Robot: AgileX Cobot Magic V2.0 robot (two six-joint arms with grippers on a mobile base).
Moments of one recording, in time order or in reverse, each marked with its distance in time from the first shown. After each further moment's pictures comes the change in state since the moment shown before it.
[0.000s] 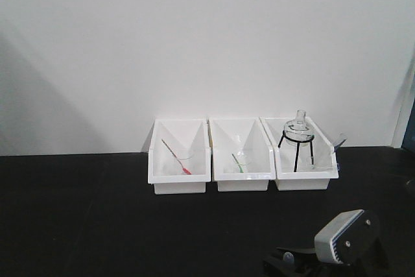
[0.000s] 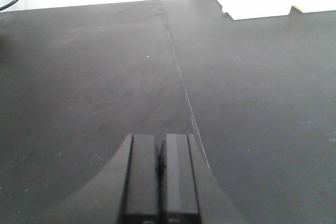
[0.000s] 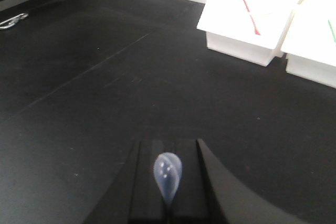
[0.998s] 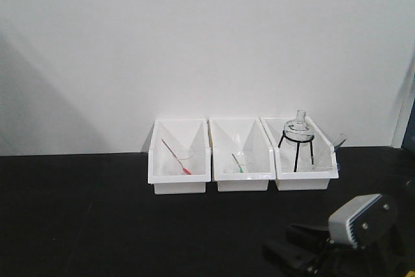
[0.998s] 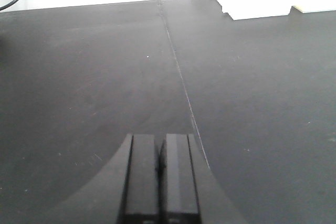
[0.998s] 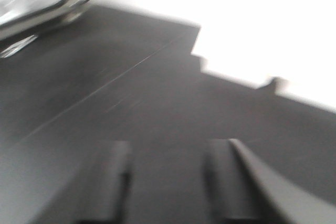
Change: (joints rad) left arm 0.000 0.000 0.000 0.000 0.000 0.000; right arm 0.000 -0.118 -0.037 0.023 0.109 0.070
